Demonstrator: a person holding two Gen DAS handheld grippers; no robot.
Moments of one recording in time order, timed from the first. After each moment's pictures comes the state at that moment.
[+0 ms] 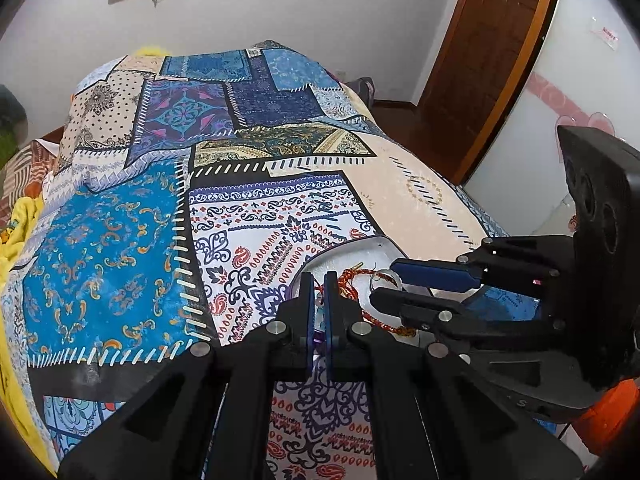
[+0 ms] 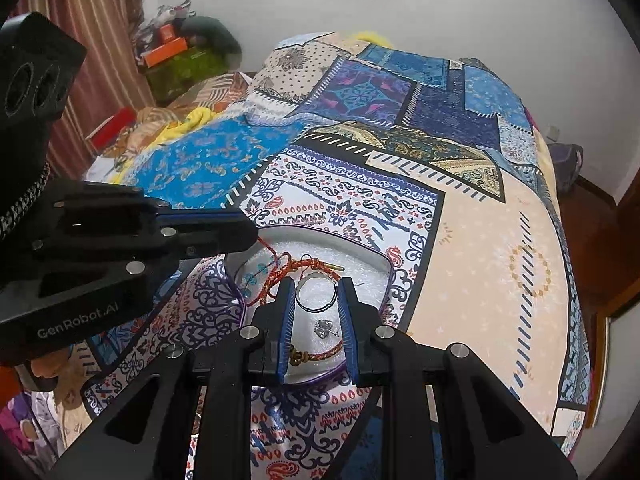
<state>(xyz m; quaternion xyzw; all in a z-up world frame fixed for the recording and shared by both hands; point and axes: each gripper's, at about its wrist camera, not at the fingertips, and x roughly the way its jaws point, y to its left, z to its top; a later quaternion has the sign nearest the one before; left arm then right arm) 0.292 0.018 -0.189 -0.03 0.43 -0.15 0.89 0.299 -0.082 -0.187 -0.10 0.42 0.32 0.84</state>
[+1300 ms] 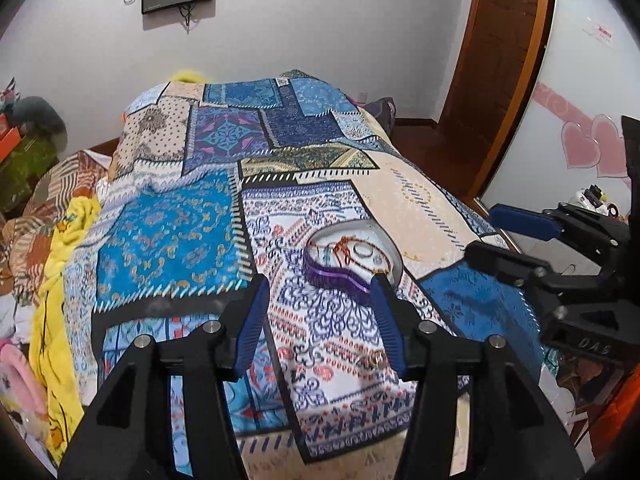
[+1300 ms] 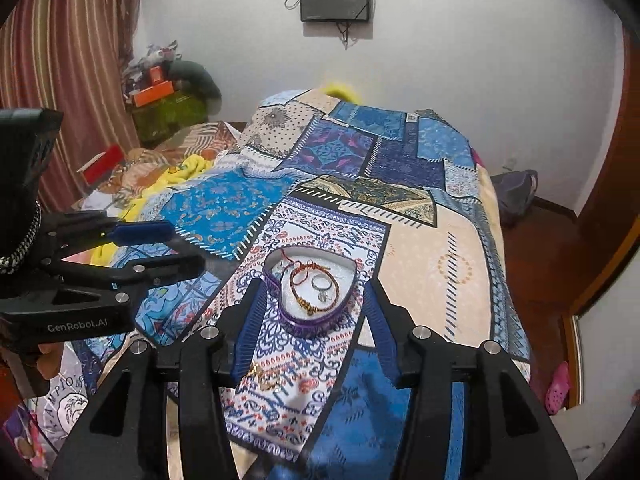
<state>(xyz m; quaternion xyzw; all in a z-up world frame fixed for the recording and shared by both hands) 0.200 0.026 -0.133 -0.02 0.40 -0.09 0.91 0.226 -0.113 -0.116 -0.09 0.34 0.26 0.90</state>
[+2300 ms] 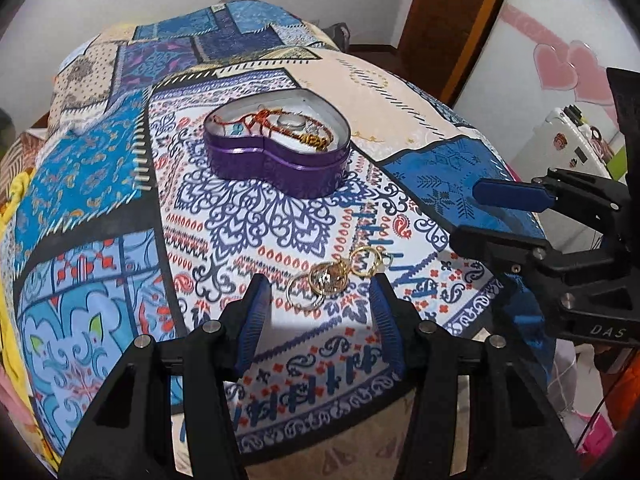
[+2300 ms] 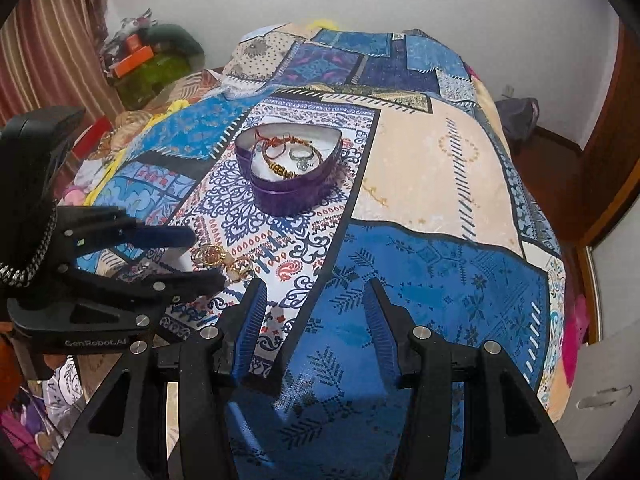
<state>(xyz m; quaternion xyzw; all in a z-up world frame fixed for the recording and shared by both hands) 0.200 -0.026 -0.225 0.03 0.49 -0.17 0.85 0.209 -0.148 -0.195 -0.07 0.44 0.25 0.86</state>
